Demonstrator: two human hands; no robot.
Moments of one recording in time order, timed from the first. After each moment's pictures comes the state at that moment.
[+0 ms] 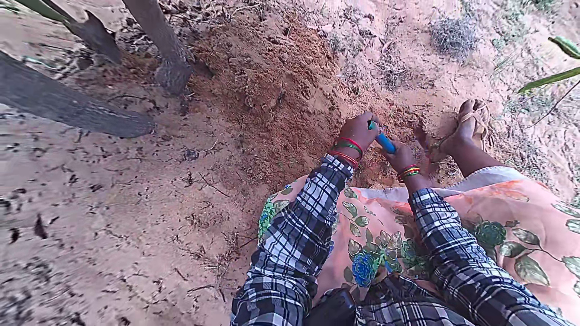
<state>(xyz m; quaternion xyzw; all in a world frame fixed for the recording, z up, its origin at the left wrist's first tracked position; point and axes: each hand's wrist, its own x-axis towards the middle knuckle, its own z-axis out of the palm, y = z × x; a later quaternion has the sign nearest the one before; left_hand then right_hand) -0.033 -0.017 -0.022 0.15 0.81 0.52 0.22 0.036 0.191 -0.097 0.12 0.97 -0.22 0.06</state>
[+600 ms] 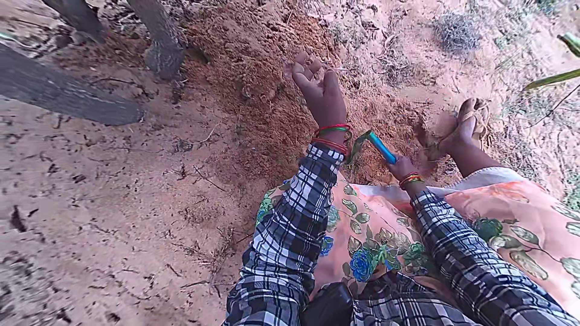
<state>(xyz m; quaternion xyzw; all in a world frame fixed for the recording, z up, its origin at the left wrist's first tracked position) -0.049 -0.050 -0.002 -0.12 0.55 0.81 -0.19 0.070 0.218 -0.132 0.19 0.95 -0.23 0.07</state>
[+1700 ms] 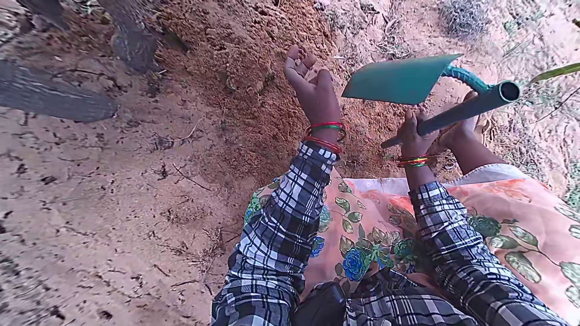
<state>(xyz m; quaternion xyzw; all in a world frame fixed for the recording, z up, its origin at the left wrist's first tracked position) -0.048 -0.041 -0.010 -0.14 0.54 0.81 -0.15 0.024 0.182 -0.084 0.00 0.78 -0.55 -0.31</state>
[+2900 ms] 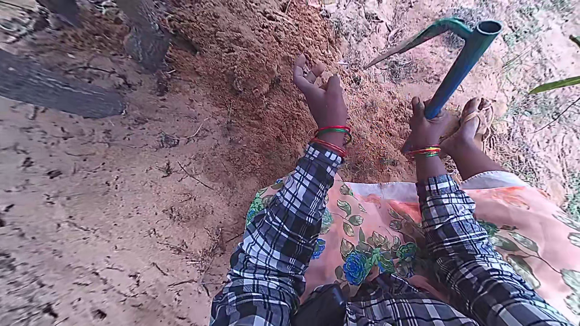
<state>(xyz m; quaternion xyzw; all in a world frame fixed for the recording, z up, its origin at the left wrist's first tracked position) -0.047 -0.038 -0.010 -0.15 0.55 0.81 -0.14 -0.012 0.194 -0.057 0.09 0.83 -0.46 -0.31</state>
